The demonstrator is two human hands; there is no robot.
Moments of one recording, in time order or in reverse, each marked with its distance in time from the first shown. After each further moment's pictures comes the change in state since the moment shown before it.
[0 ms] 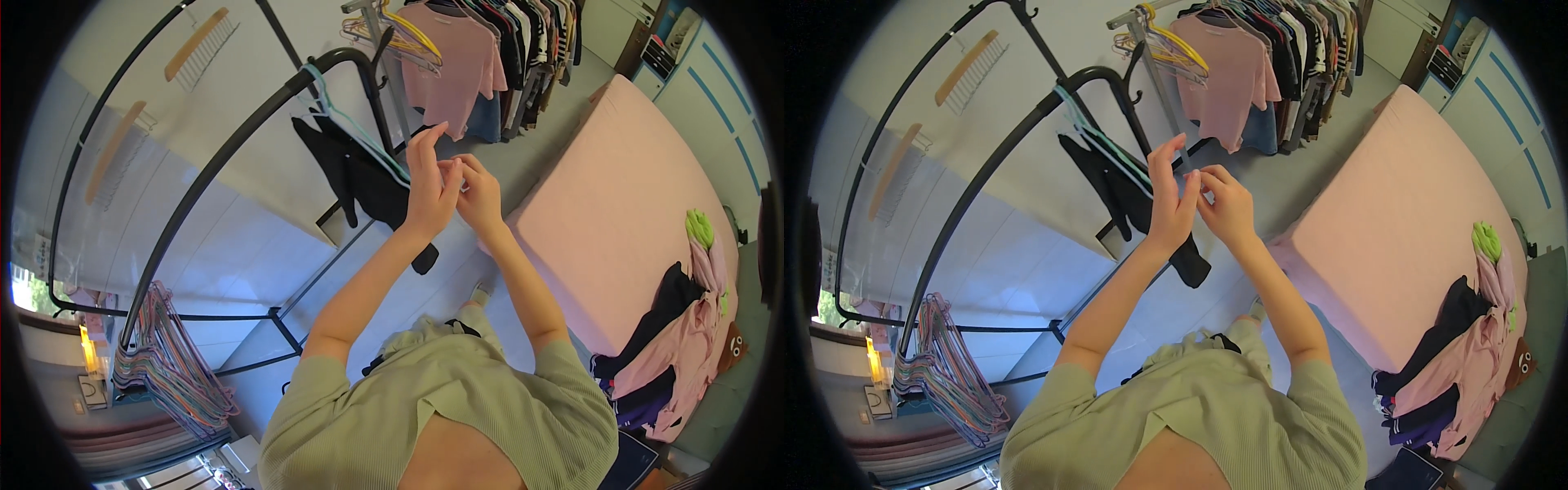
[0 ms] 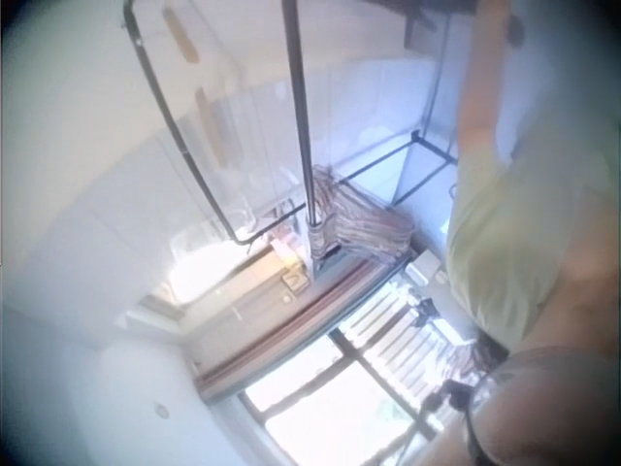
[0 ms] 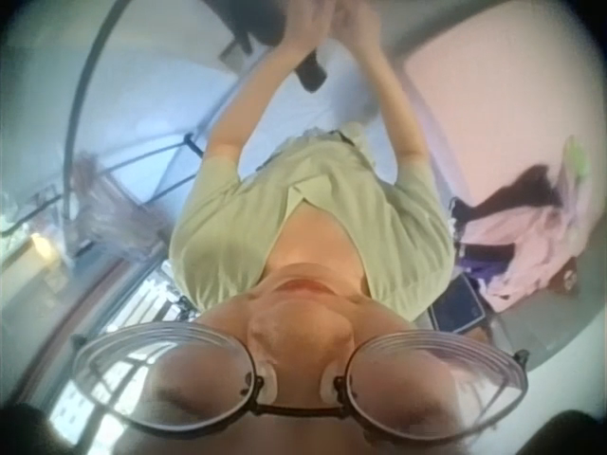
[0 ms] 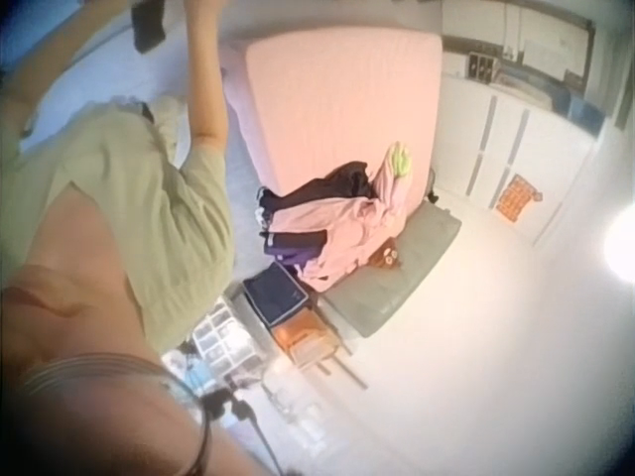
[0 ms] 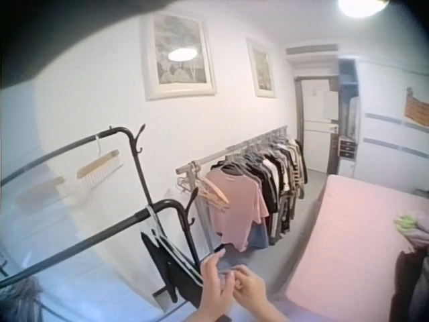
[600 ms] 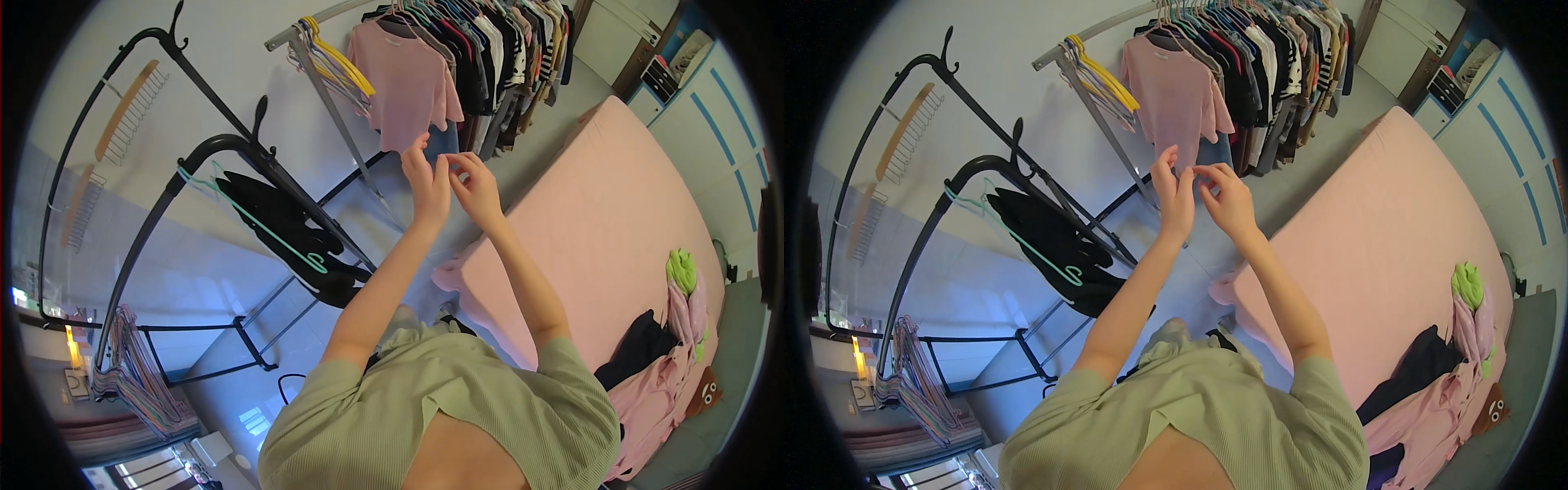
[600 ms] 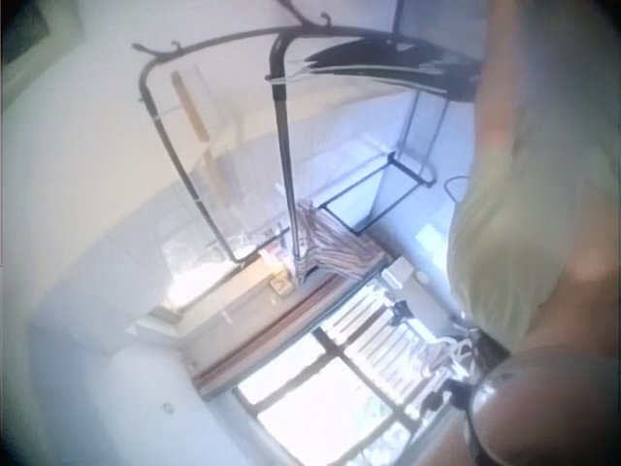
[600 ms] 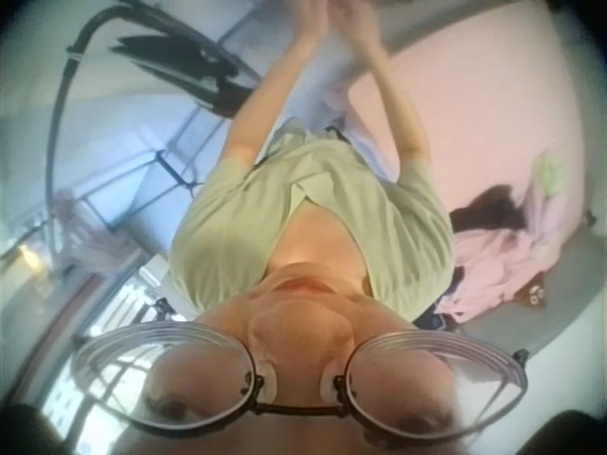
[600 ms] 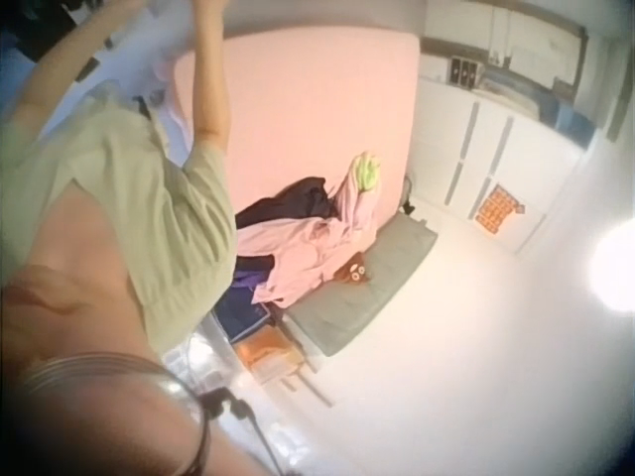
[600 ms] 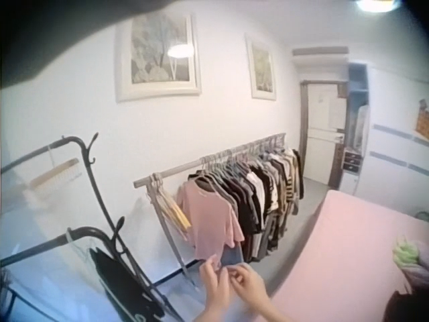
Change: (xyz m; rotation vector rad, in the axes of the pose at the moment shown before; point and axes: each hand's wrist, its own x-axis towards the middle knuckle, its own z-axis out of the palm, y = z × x) left_hand 0.102 -0.052 0.232 -0.144 0.251 -0.391; right_hand 0.117 0.186 -0.118 0.089 -0.161 0.106
